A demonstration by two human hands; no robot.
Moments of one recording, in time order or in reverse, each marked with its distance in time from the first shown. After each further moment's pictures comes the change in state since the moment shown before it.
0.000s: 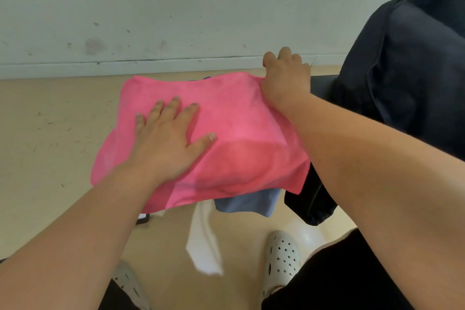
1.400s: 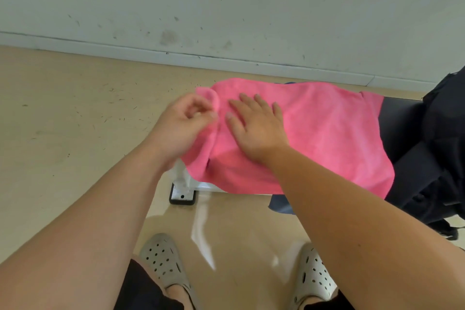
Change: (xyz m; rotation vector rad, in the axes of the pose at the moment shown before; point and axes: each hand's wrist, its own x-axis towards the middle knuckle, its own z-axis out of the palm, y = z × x) left_hand -0.051 -0.116 -0.036 -1.207 0.205 -0.264; right_hand -0.103 -0.199 0.004 0.424 -0.227 -0.358
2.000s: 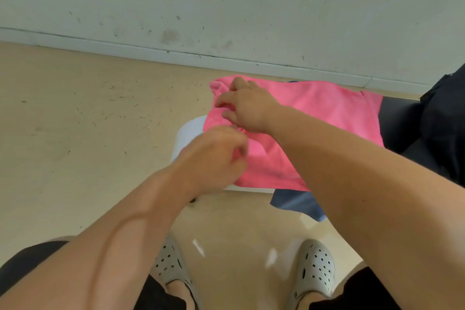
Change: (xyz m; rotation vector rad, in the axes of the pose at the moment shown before) left_hand -0.050 0.004 0.018 0.666 -0.336 0.459; right_hand 0.046 -0.022 -0.028 -0.192 -0.228 -0.271
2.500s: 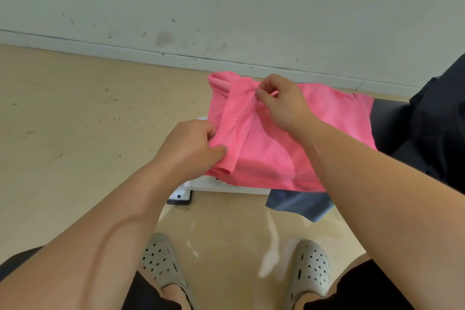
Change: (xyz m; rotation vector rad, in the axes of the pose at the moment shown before) left_hand 0.006 -0.014 -0.015 0.041 0.075 -0.421; right_hand -0.041 0.036 -0.008 0.614 0.473 0.336
